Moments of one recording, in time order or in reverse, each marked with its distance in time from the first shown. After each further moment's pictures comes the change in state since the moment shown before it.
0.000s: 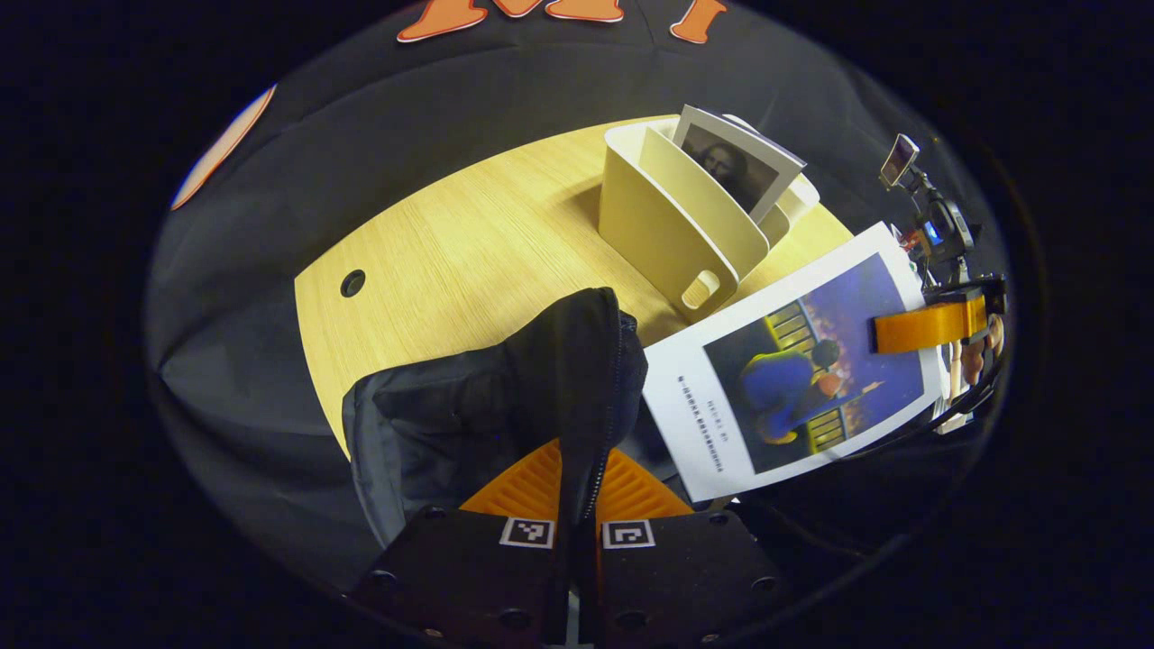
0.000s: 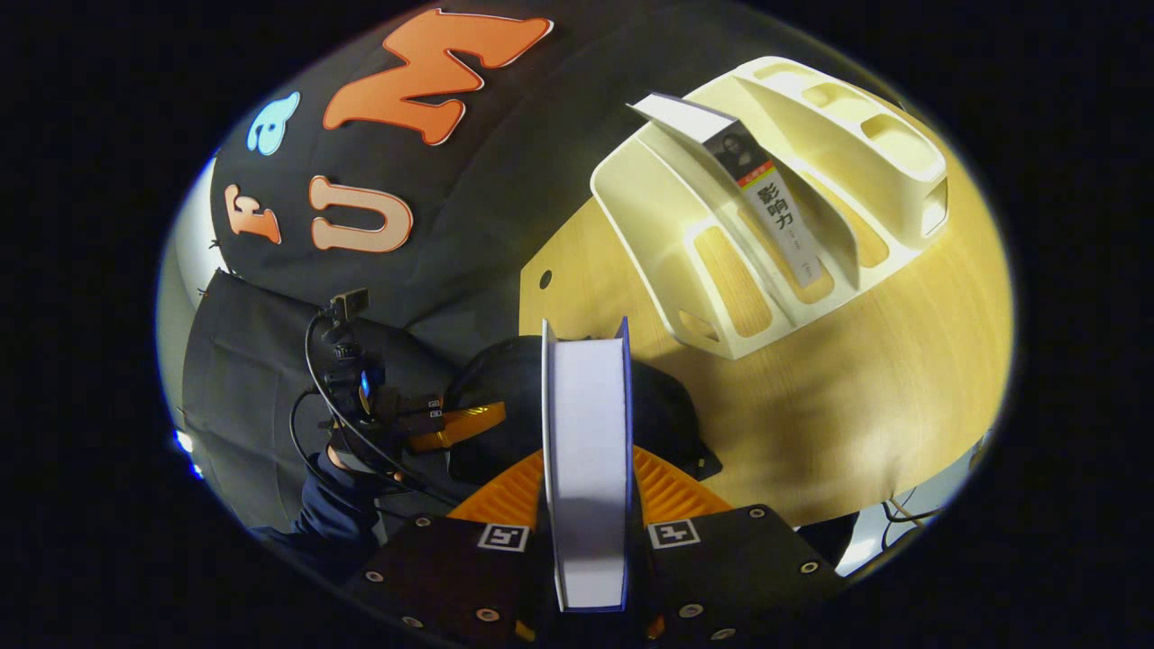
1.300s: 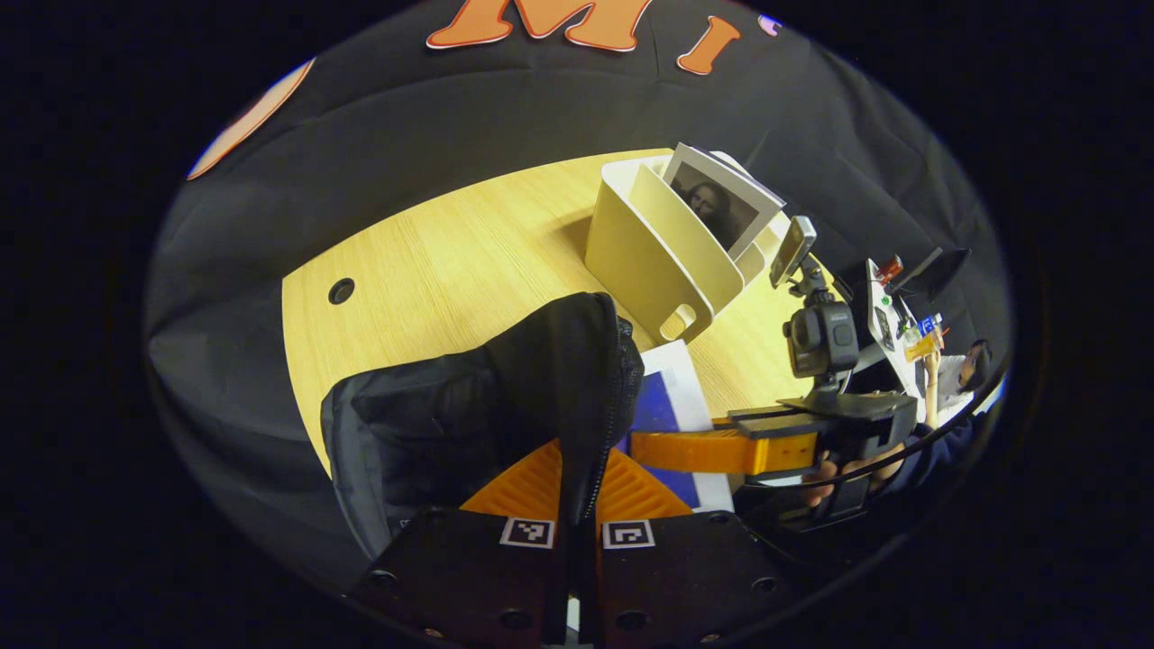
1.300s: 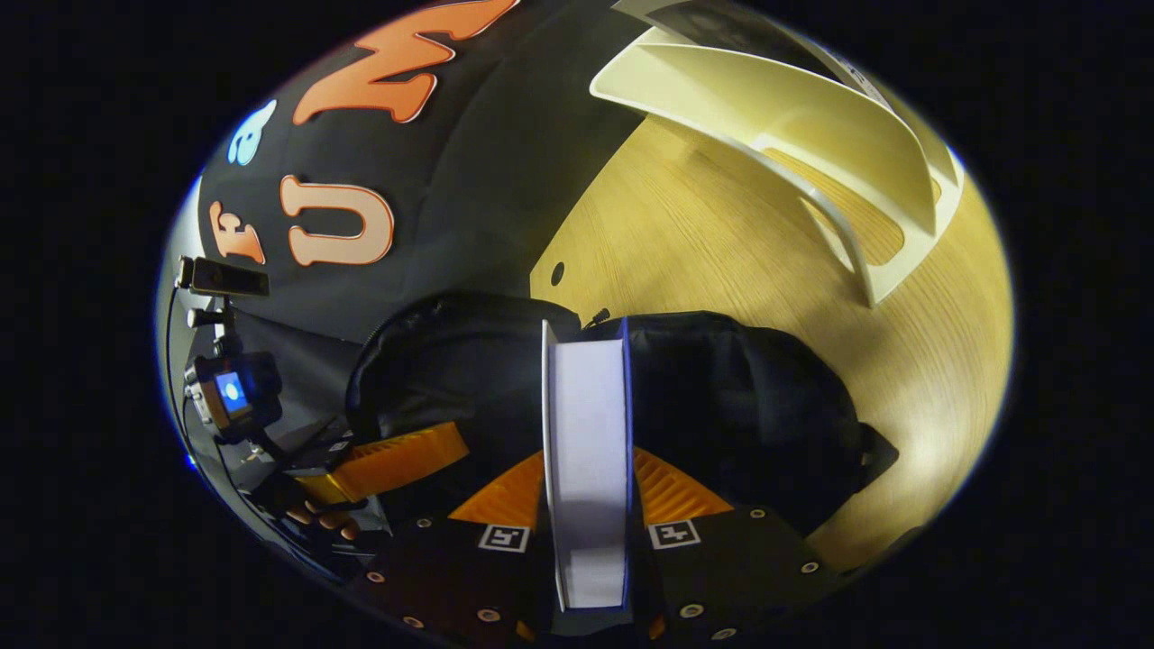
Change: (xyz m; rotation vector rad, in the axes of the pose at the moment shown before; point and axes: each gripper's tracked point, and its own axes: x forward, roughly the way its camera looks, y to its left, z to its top) left arm -0.010 -0.003 0.007 -0.046 -0.118 -0.097; right arm 0.182 0.036 -0.042 0.097 -0.067 0.081
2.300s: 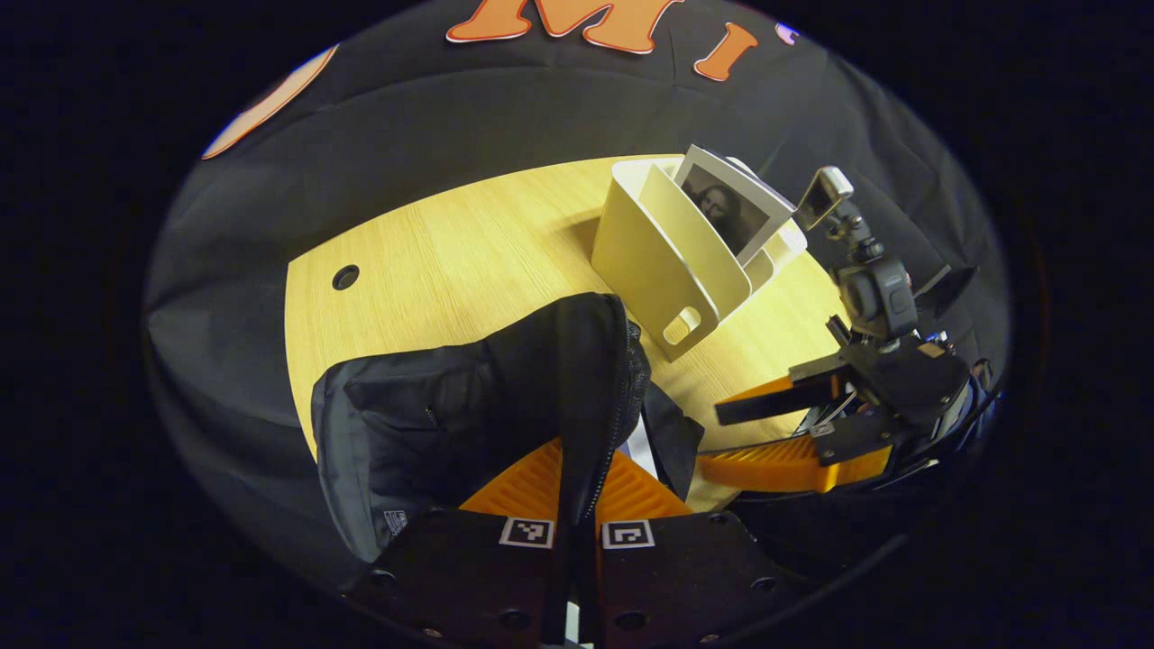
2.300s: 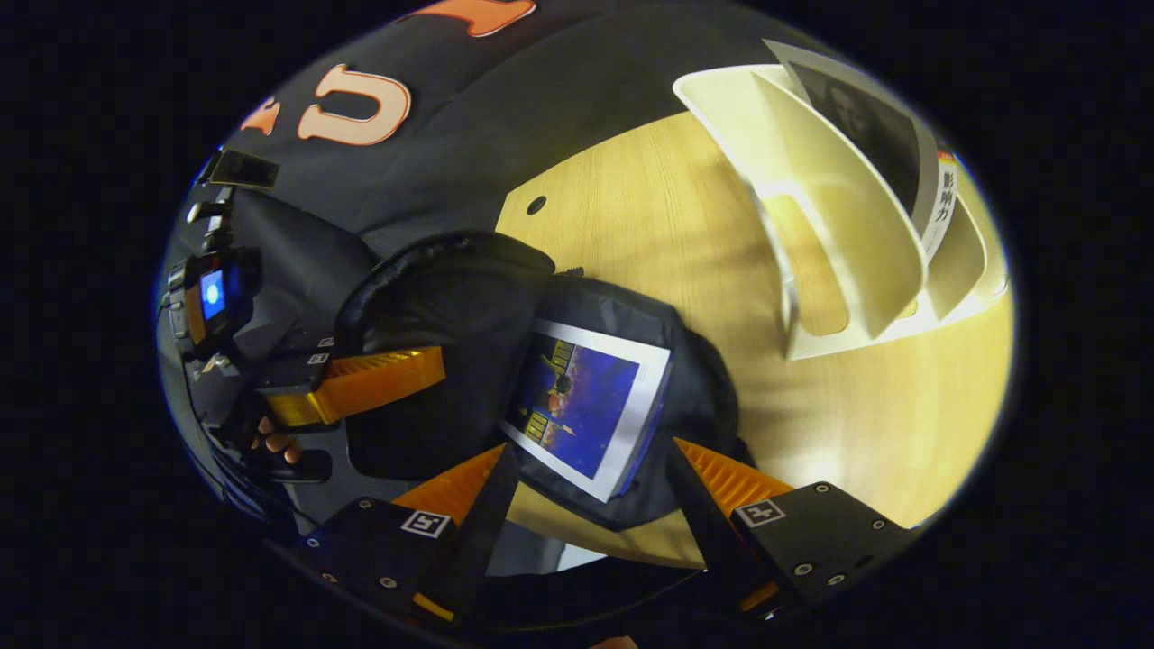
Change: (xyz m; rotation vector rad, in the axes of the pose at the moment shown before) left arm 0.011 -0.011 -0.006 -0.065 -0.017 0.028; right arm -0.086 -0.035 0.020 -0.383 0.214 -0.286
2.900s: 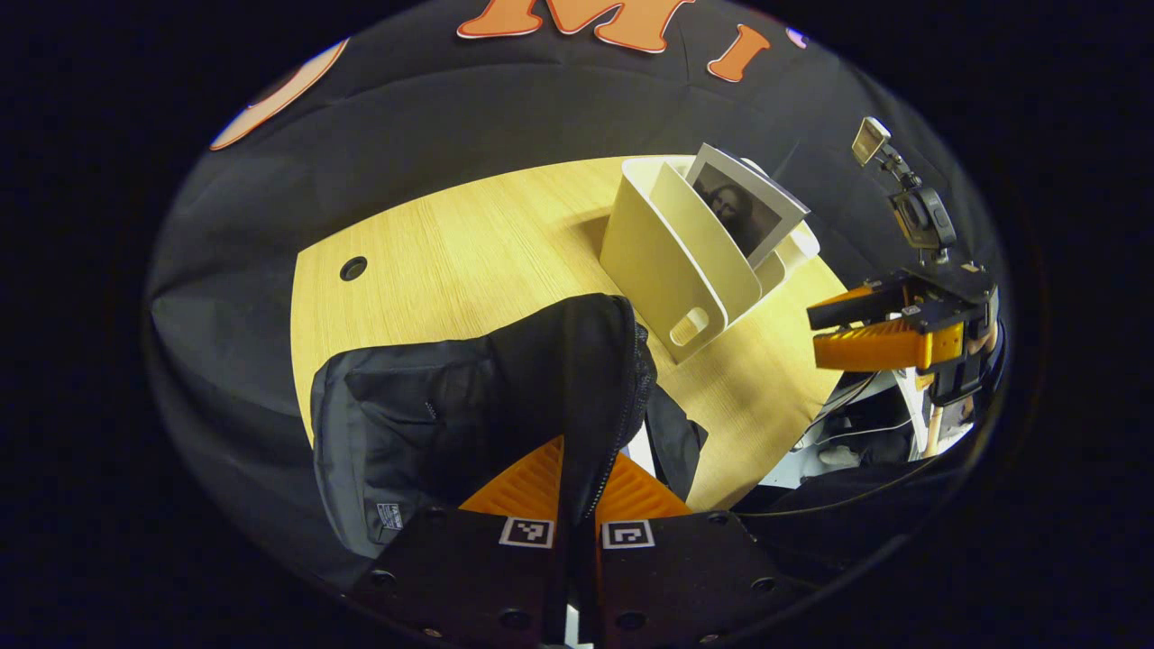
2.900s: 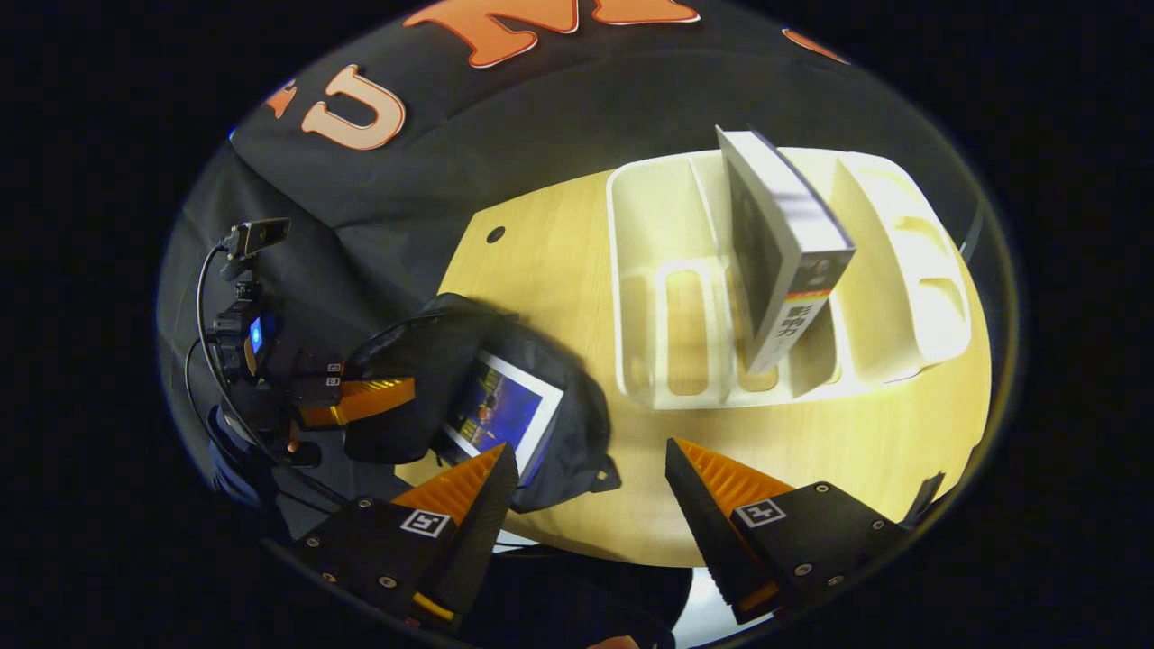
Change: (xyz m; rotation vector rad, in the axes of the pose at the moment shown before) left arm 0.004 -0.001 0.000 -0.030 0.008 0.030; right arm -0.088 -0.065 0.057 -0.117 -0.015 -0.158
